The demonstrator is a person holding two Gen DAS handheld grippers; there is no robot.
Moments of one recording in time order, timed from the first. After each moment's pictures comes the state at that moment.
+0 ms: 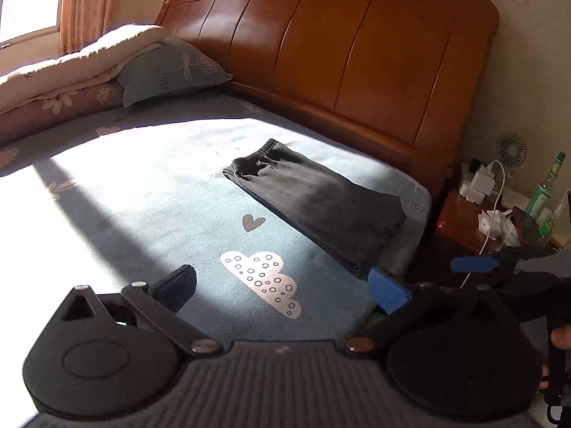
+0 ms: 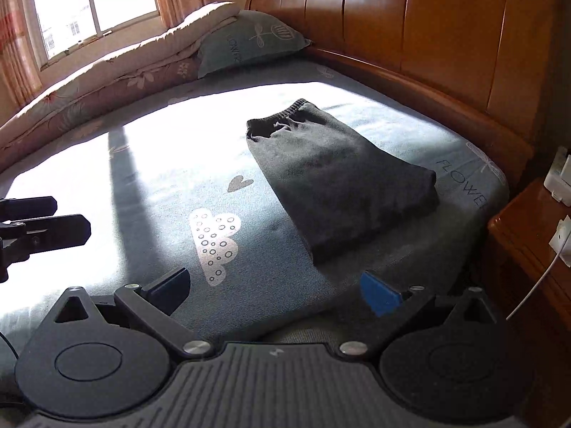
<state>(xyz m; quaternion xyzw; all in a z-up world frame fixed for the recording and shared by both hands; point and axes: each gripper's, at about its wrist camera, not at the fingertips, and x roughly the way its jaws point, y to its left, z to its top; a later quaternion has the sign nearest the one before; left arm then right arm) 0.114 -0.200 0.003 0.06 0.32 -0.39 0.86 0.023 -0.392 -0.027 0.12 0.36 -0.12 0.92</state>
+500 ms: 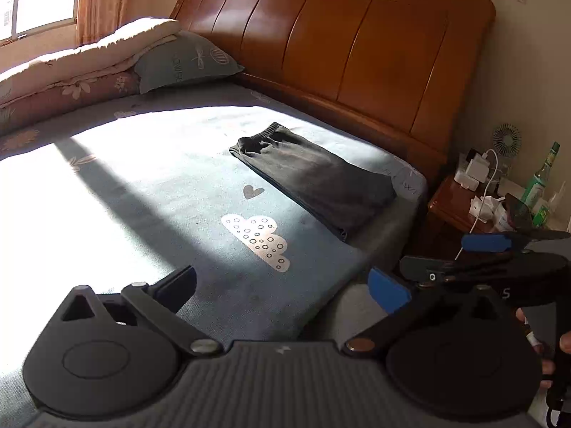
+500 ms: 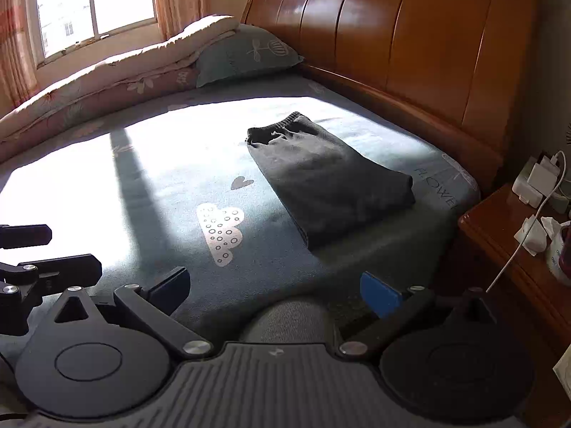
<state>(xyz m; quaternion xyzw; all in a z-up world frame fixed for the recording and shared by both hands) 0.059 -0.176 -0.002 0.06 0.33 -0.36 0.87 -0.026 -0.355 -0.006 0.09 0.34 -0.14 0.92</state>
